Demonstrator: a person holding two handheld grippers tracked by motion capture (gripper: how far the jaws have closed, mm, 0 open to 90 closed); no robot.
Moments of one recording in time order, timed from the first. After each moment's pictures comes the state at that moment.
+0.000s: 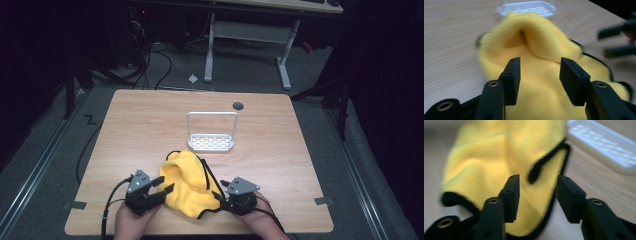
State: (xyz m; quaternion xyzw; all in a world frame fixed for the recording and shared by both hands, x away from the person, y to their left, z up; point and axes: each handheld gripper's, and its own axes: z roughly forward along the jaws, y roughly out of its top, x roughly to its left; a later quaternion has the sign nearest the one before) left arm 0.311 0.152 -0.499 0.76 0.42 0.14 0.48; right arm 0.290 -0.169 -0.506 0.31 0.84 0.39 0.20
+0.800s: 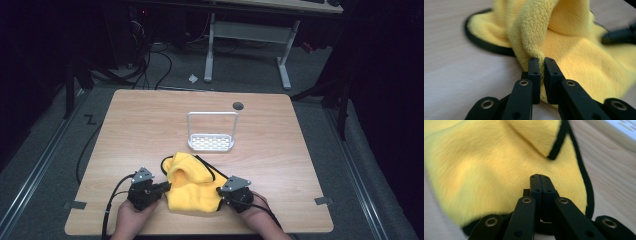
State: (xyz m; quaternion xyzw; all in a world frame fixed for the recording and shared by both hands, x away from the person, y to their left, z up) left arm 0.326 0.141 -0.530 0.80 0.40 0.05 0.45; right arm 0.308 -0.168 -0.527 0.32 0.87 0.33 0.18
